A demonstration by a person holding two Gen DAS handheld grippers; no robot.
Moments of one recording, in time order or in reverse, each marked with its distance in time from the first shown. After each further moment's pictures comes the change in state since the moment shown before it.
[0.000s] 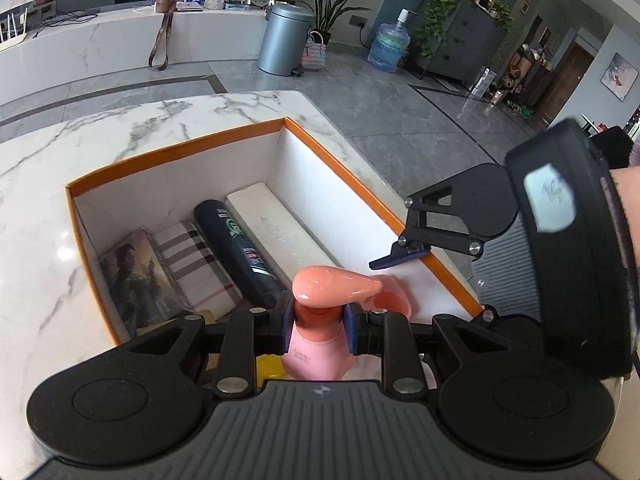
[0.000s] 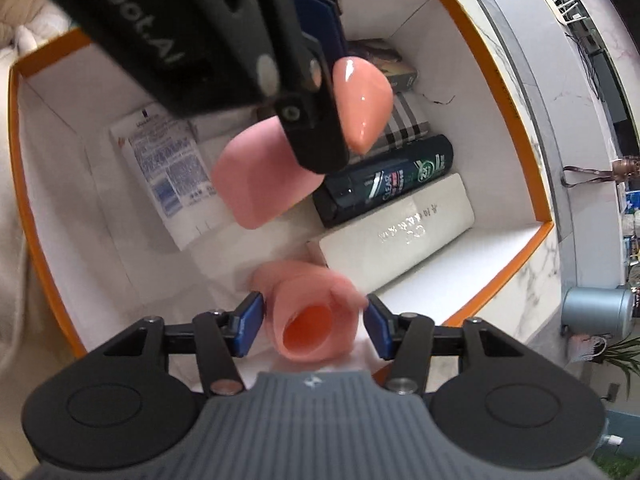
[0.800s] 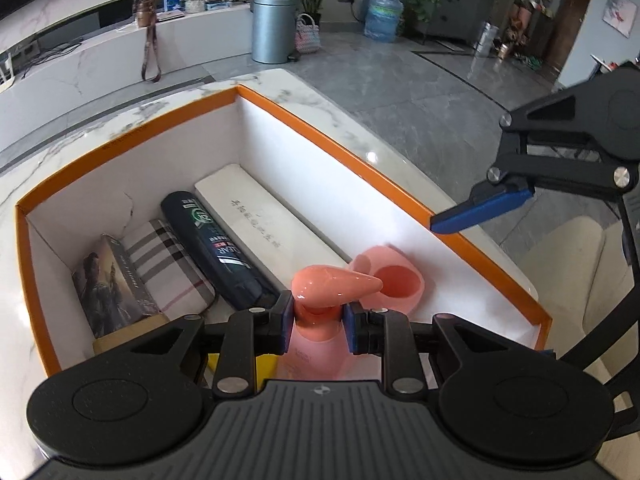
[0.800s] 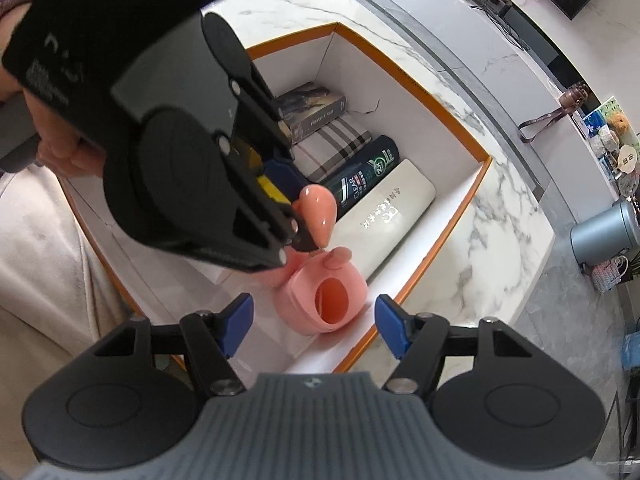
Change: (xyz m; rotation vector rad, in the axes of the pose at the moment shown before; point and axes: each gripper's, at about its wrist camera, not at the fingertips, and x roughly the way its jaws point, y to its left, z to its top) left arm 0.046 -0.044 -0.017 0.160 0.053 0.118; right arm -0.048 0.006 -0.045 0.343 -0.194 -0.016
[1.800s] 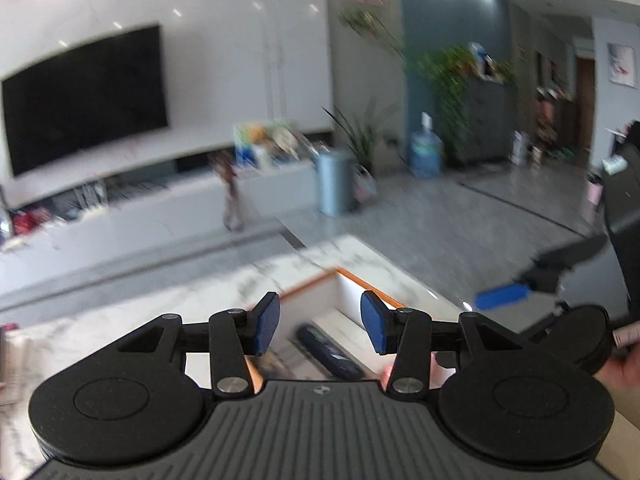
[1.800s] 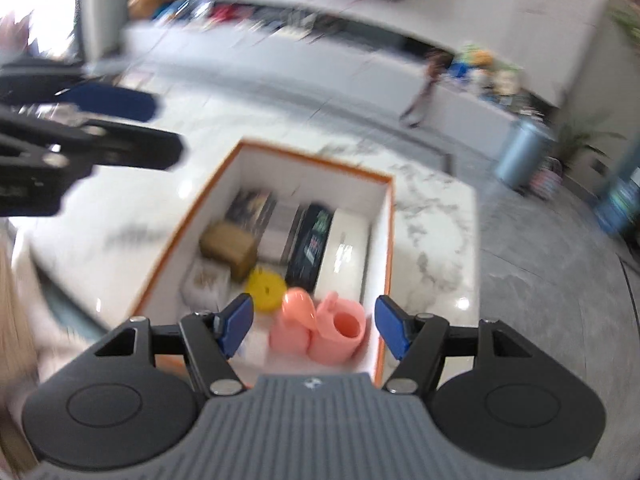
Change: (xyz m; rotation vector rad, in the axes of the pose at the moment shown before) left arm -0.232 -0.017 -0.053 0.042 -0.489 0.251; right arm -0.097 0.055 0.006 0.603 -0.261 -0.243
